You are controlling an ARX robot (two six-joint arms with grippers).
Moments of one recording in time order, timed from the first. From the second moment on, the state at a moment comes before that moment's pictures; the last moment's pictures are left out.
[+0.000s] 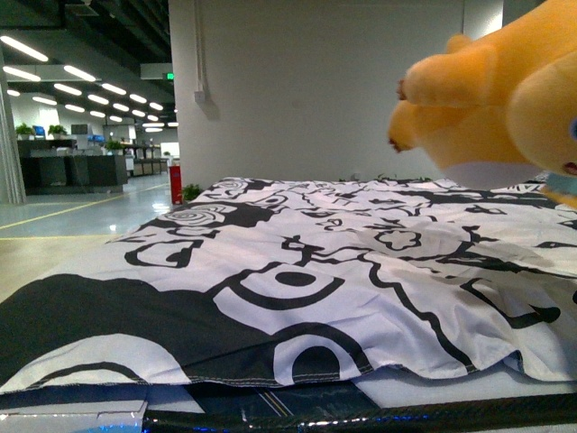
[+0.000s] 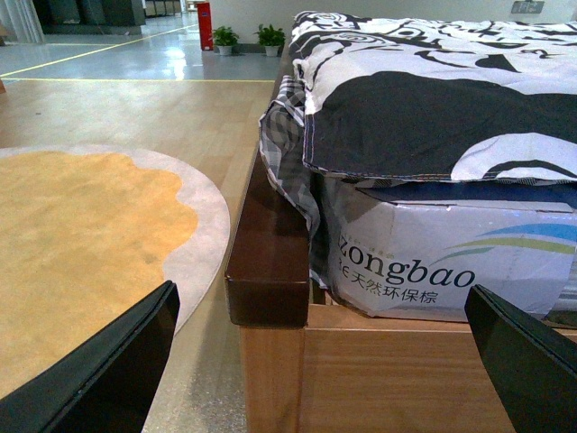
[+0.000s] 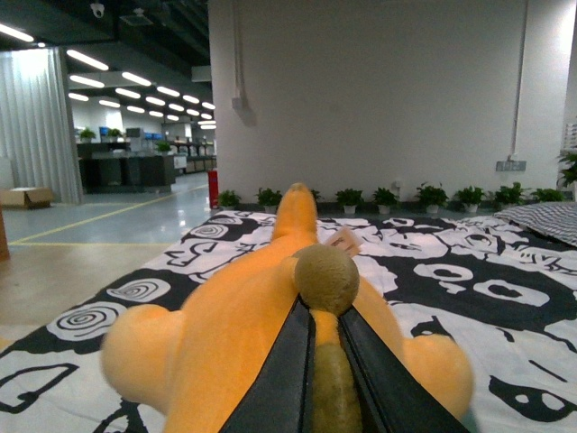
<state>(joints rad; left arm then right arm) 0.00 0.00 0.01 0.00 0.00 0.00 0.01 1.18 0.82 0.75 -0.08 0.07</state>
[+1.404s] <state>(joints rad) 0.00 0.00 0.01 0.00 0.00 0.00 -0.43 0.27 0.20 0.40 -0.57 0.45</state>
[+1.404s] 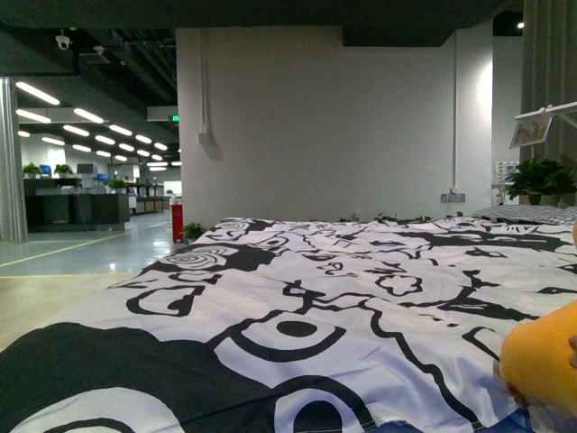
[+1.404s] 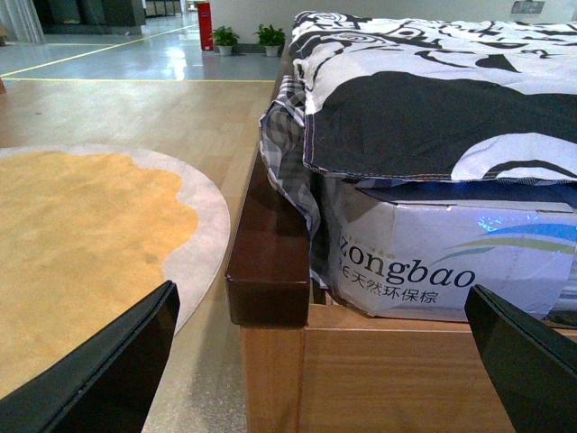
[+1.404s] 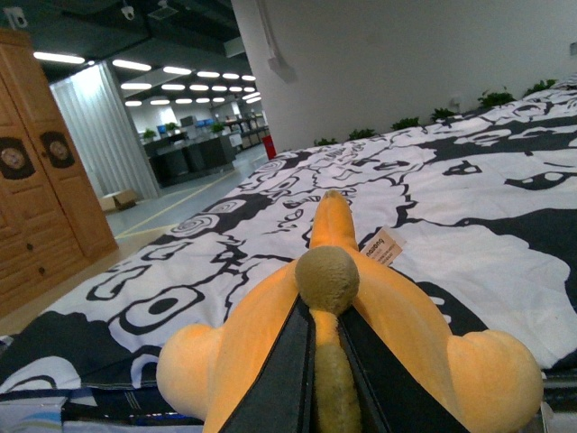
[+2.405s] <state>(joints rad) 0.00 0.00 0.01 0.00 0.00 0.00 -0.35 0.24 0.26 0.06 -0.34 0.18</state>
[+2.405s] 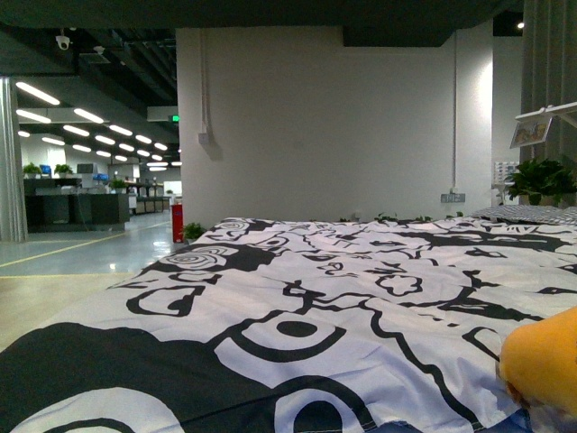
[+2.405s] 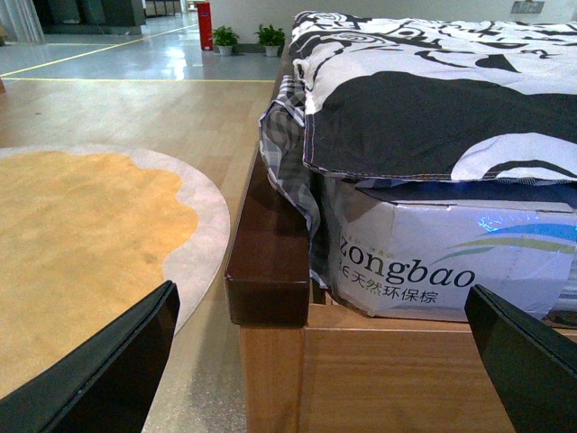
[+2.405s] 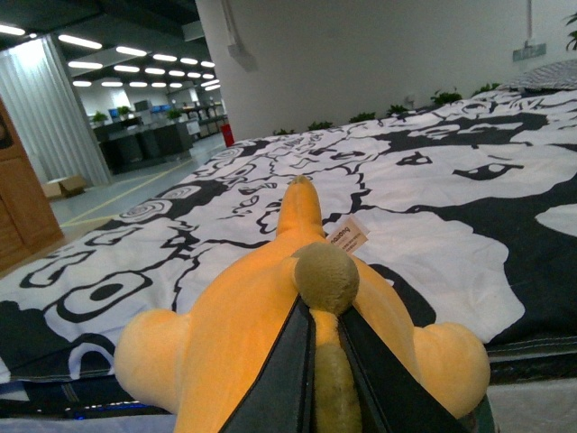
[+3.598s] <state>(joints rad) 0.00 0.00 0.01 0.00 0.00 0.00 0.00 0.00 0.01 0.00 0.00 0.01</state>
